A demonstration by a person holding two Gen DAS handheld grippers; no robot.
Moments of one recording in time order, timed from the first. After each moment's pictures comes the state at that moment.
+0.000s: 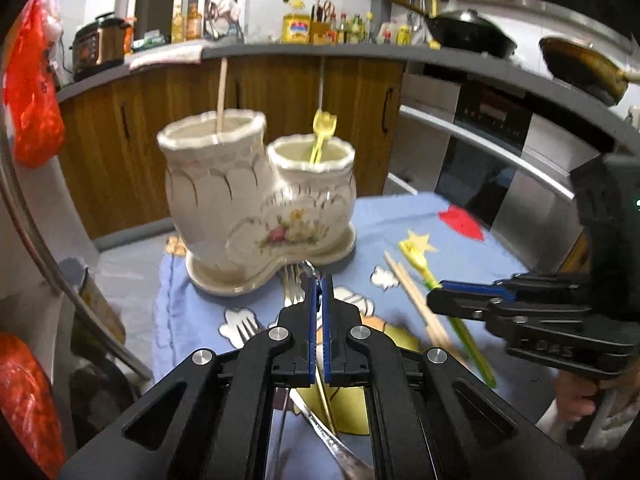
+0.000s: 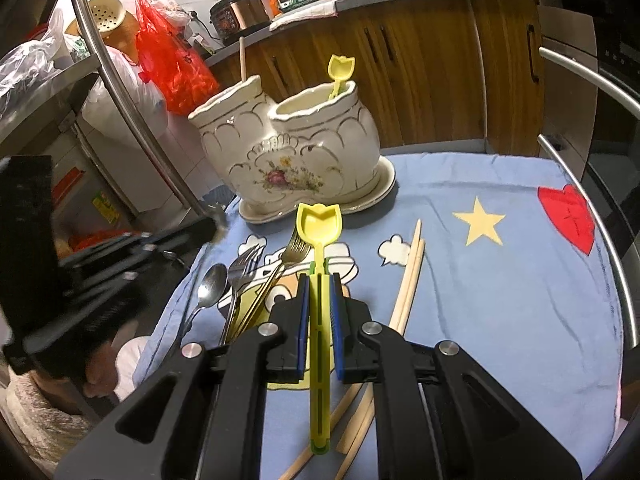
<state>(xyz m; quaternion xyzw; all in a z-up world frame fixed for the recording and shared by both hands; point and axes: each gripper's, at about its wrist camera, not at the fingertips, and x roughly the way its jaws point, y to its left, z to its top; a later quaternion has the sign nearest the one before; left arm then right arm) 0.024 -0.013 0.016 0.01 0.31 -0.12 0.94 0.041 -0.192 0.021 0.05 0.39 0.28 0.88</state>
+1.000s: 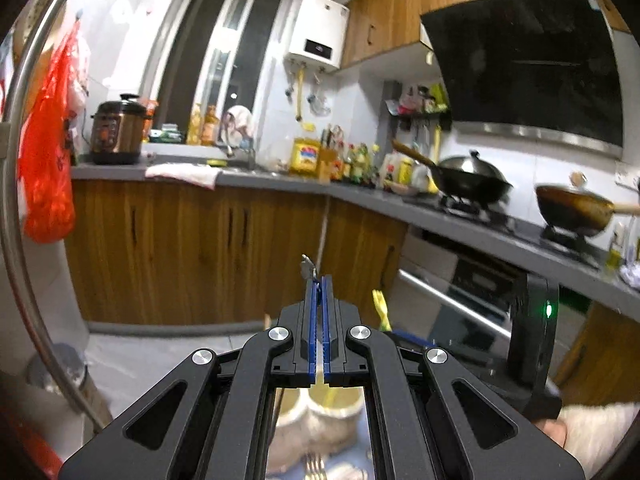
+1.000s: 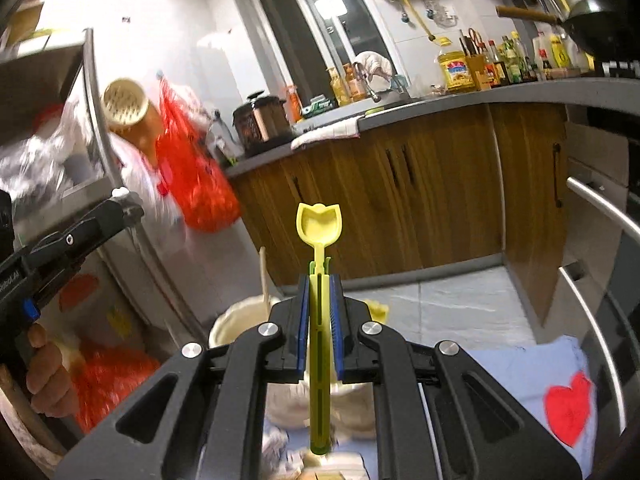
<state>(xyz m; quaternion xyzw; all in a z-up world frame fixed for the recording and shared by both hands) 0.068 0.032 0.176 -0.06 0.11 -0.12 0.98 0.137 -0.172 0.128 0.11 0.21 0.29 0.92</state>
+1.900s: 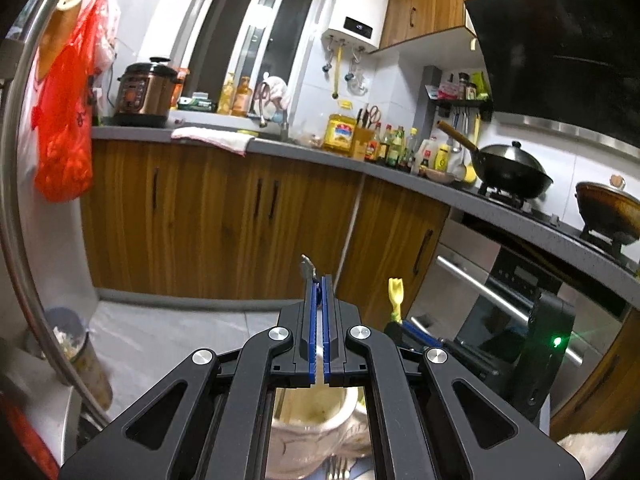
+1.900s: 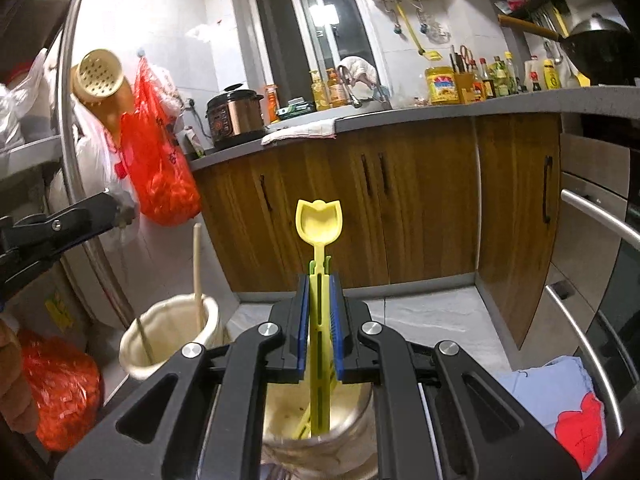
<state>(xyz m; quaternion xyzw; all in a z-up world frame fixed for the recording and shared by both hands) 0.108 0.049 0.119 -0.09 0.16 -0.08 0.98 0.167 -0.131 0.078 0.05 0.19 0.24 0.95</state>
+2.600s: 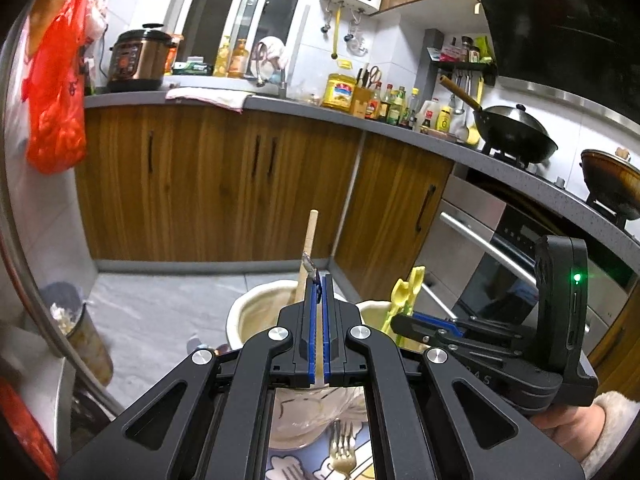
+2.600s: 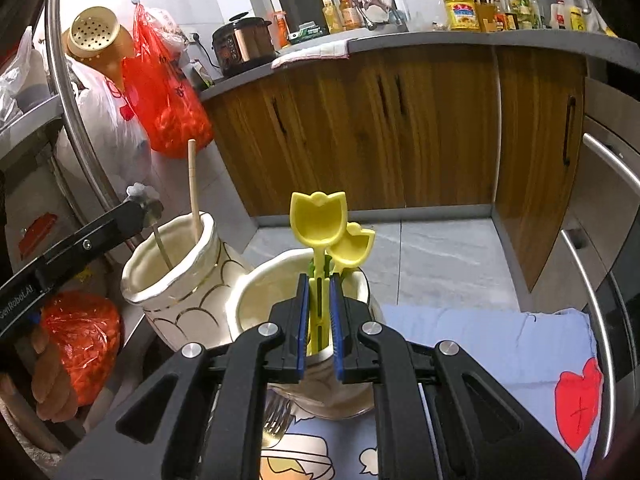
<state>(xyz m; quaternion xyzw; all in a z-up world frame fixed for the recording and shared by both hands) 0.120 0.046 0.084 -0.08 0.22 -0.09 0.97 0.177 -0.138 0.064 0.02 0.33 0.27 0.90</state>
